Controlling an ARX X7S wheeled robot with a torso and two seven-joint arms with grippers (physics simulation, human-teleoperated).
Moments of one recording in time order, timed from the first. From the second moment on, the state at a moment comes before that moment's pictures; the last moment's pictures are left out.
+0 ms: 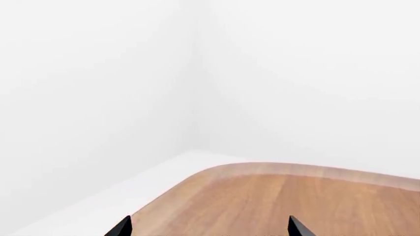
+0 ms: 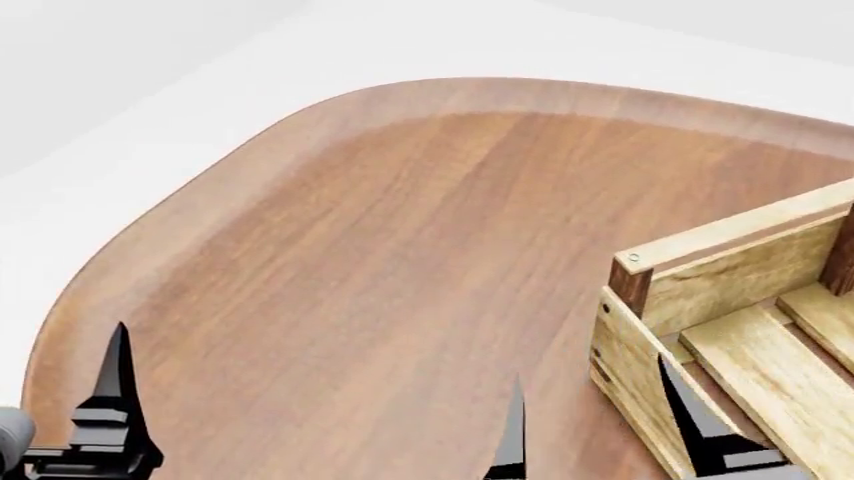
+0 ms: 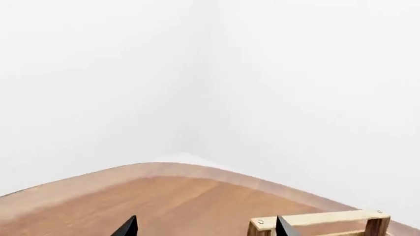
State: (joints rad) left arm -0.09 -0.30 0.08 0.54 -0.35 -0.40 -0.24; right arm -0.01 0.38 -0.13 -0.63 0.21 0.35 0.18
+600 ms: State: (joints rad) left arm -0.08 -0.31 0.08 0.54 -0.36 -0.39 -0.25; right arm -0.09 0.52 -0.26 -0.65 0.32 0.45 -0.04
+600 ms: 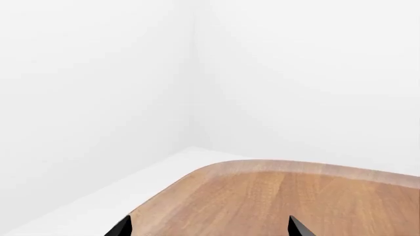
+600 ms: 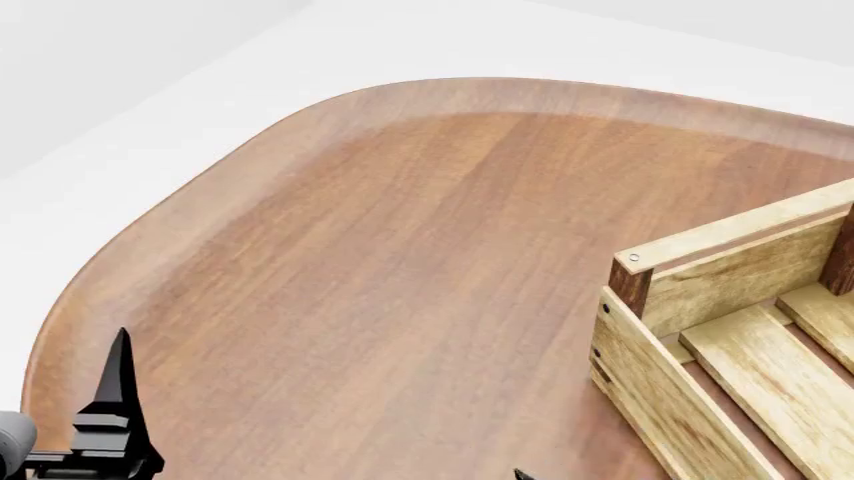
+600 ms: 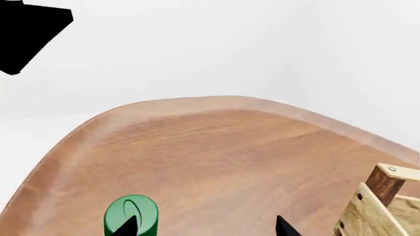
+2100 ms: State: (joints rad) left arm -0.09 -0.33 0.09 0.54 -0.38 -0.38 -0.27; right arm 0.16 0.38 -0.53 -0.15 0.25 0.38 -0.24
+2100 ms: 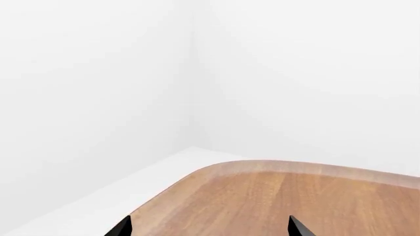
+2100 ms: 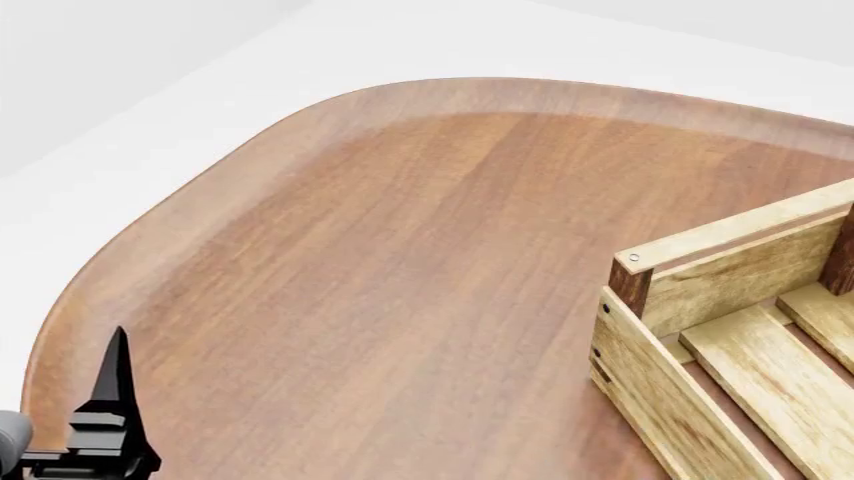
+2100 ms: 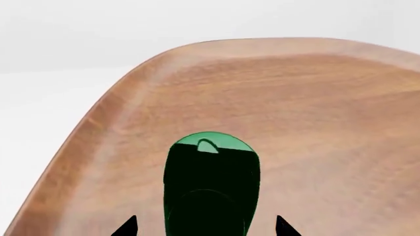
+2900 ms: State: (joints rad) left arm -0.08 -0.34 0.10 0.53 -0.39 -0.36 -0.28; right arm 0.13 0.41 -0.42 -0.42 0.32 0.46 -0.10
